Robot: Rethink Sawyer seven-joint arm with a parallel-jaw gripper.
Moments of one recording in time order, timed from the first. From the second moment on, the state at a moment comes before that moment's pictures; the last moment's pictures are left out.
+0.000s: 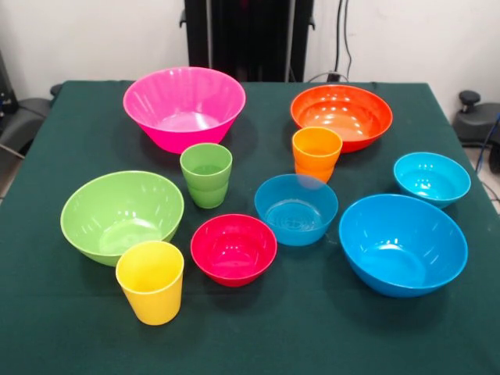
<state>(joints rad) -0.40 -1.26 0.21 1.75 -0.01 1.02 1.91</state>
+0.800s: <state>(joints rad) -0.38 -1.42 0.13 2.08 0.11 0.90 1.90</state>
